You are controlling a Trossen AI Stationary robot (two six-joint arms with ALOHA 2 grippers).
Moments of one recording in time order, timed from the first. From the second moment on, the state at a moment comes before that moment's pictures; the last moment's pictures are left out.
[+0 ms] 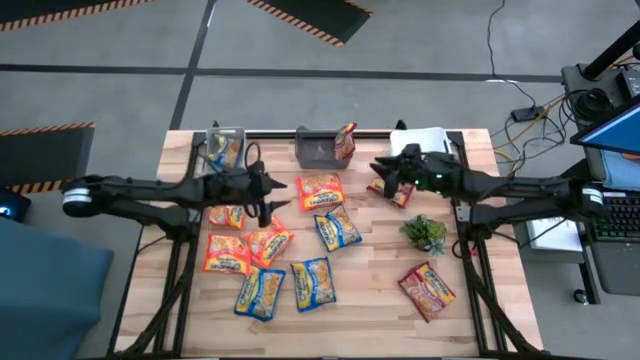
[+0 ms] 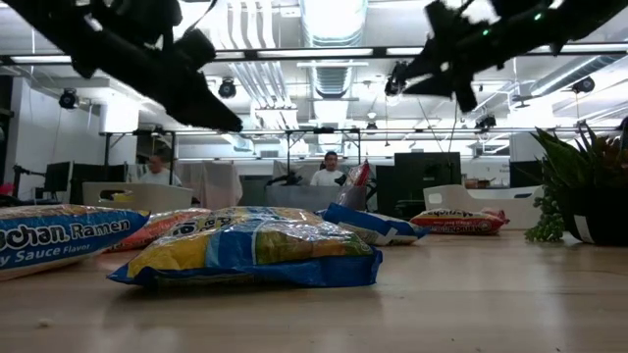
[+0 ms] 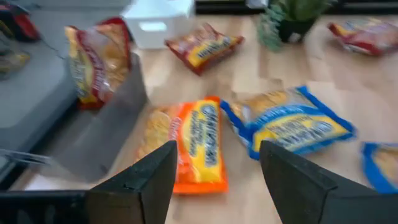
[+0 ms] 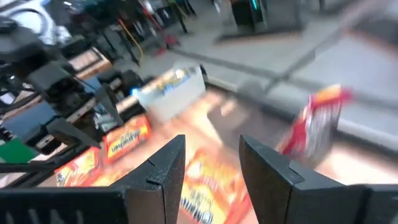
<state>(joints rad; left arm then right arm) 0.19 1.05 0.48 0.14 -0.07 0.07 -0.26 0.99 0.58 0.20 0.20 0.45</state>
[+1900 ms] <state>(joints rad) 0.25 1.78 0.63 0.43 -0.20 0.06 -0.35 1.96 1.10 0.20 -0.29 0.57</state>
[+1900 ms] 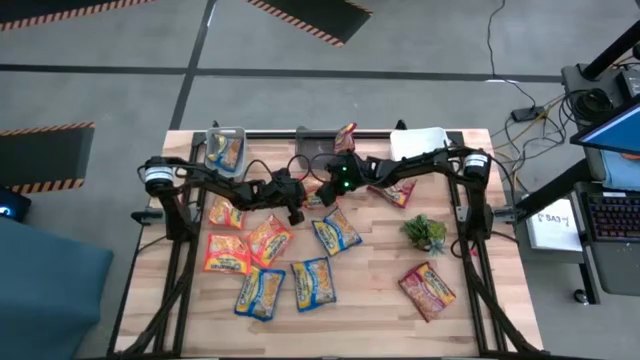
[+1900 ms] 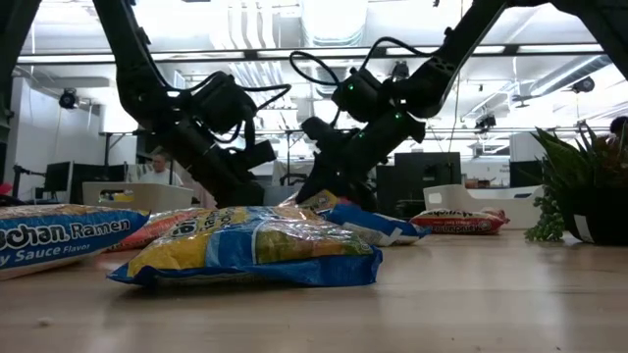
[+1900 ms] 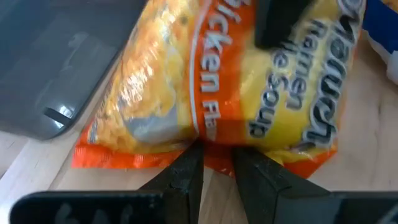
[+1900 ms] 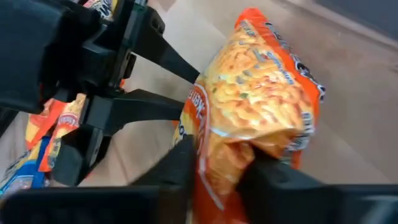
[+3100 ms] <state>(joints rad) 0.24 1.19 0.59 0.13 -0.11 0.20 -0.50 1.50 1.34 -0.92 0.15 0.35</state>
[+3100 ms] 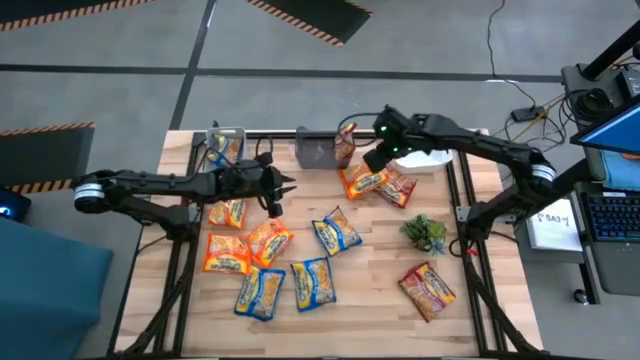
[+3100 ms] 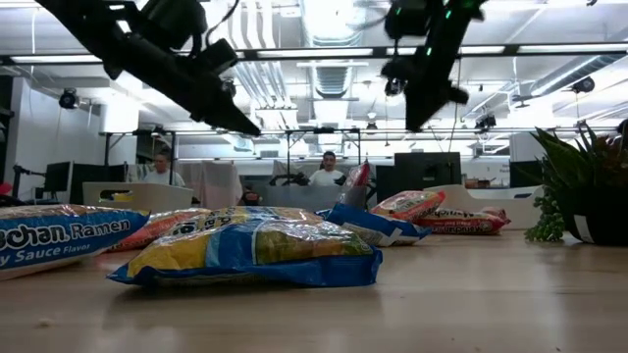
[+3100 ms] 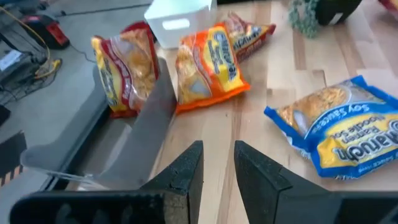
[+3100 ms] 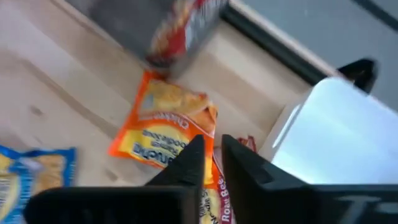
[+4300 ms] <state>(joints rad) 0.24 1.21 0.59 0.19 -0.12 0.21 -0.47 1.76 1.35 -0.82 -0.09 0.24</state>
